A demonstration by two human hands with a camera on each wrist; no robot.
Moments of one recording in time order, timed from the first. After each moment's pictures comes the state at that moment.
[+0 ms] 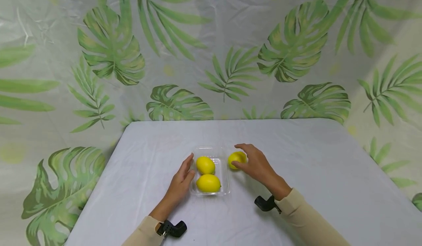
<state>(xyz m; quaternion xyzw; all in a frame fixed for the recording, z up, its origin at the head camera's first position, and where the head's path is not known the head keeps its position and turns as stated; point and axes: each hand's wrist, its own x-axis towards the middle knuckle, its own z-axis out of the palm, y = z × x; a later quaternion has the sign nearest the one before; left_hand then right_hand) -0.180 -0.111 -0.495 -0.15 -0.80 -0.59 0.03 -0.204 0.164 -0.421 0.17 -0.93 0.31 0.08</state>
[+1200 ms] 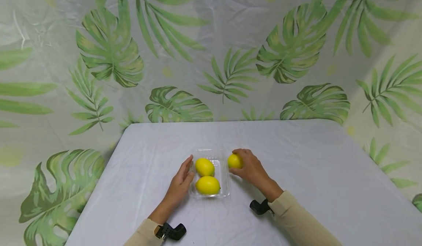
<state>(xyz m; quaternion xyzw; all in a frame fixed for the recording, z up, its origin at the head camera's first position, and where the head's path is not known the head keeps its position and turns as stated) -0.181 -0.111 -0.497 -0.14 -0.79 -0.60 0.03 -0.211 0.158 -0.448 0.13 -0.94 0.31 0.05</state>
